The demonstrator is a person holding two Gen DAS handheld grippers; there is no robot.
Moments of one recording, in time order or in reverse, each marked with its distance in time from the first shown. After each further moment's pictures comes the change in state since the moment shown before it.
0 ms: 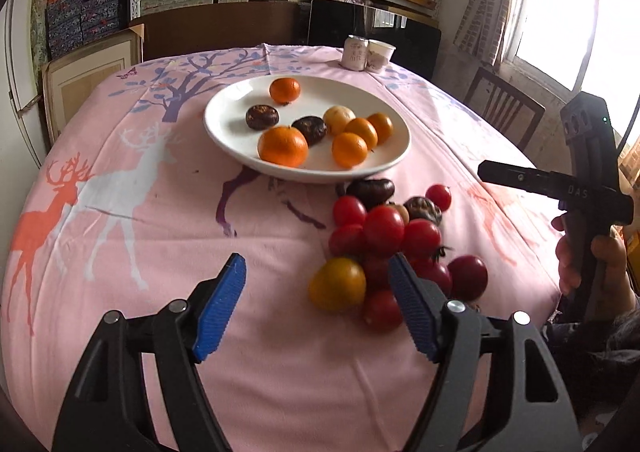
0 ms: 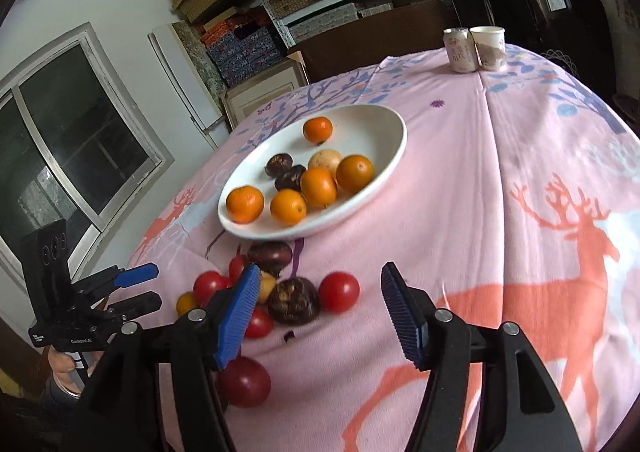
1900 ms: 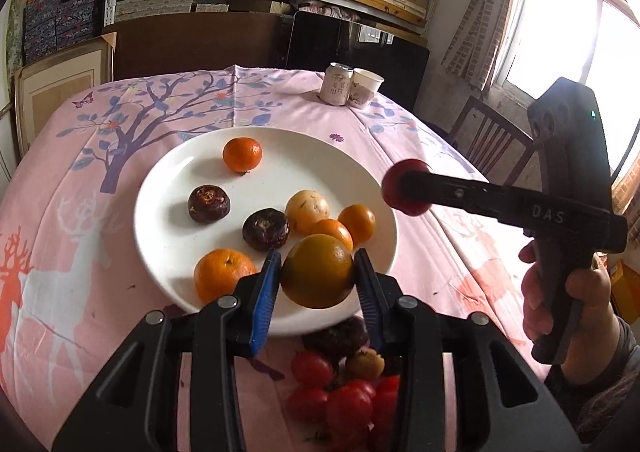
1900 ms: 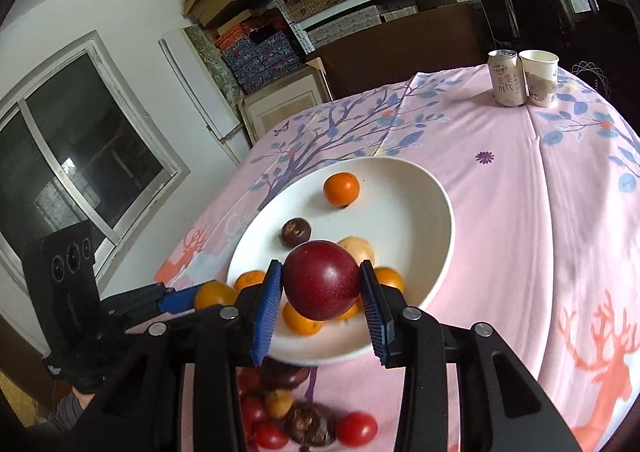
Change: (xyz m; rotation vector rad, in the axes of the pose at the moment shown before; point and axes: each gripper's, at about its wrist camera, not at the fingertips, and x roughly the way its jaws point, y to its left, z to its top) left arm 0.073 -0.012 0.116 -0.032 -0.030 -0.089; right arm 0.055 0.008 0.104 -0.019 0.001 0.079
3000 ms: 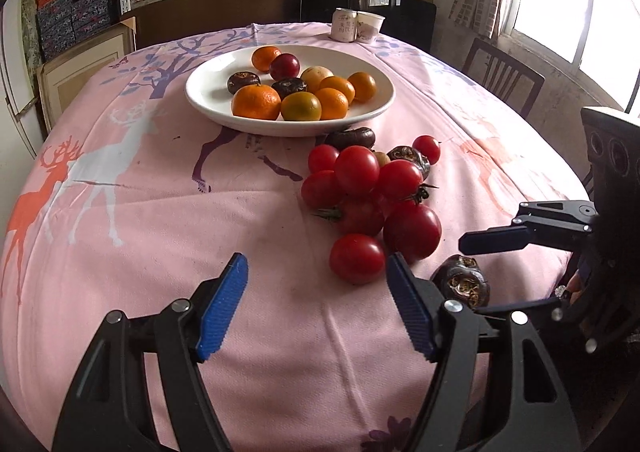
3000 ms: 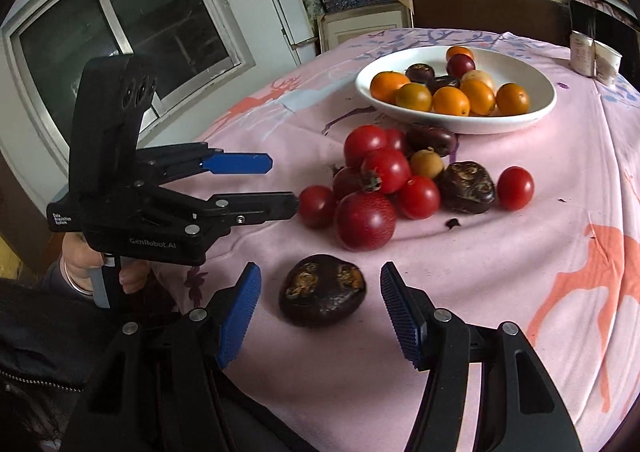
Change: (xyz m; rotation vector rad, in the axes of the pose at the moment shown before) left arm -0.068 -0.011 -0.141 0.073 0.099 0.112; right arm -0.035 0.098 -0.179 -0.310 0.229 0.095
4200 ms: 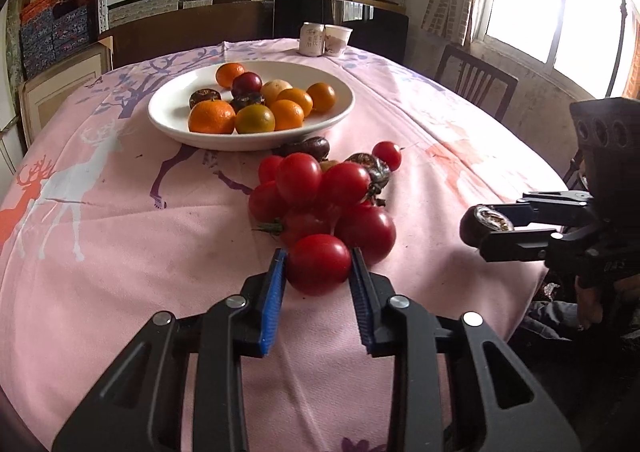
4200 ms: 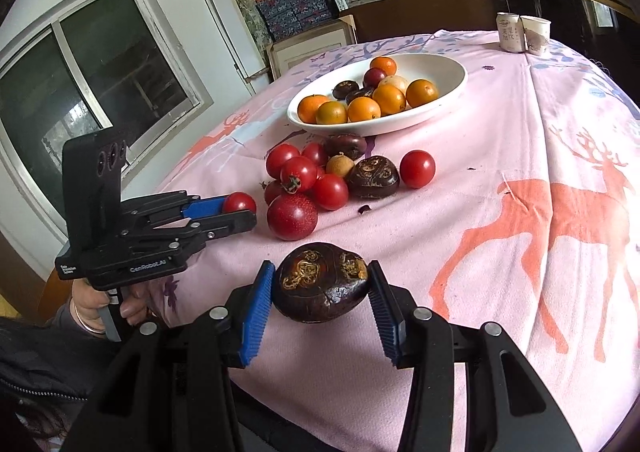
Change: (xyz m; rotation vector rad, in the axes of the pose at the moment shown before) left arm 0.002 -0.021 0.000 0.039 -0.089 -0.082; right arm -0.047 -0.042 -0.021 0.184 -0.113 -0.084
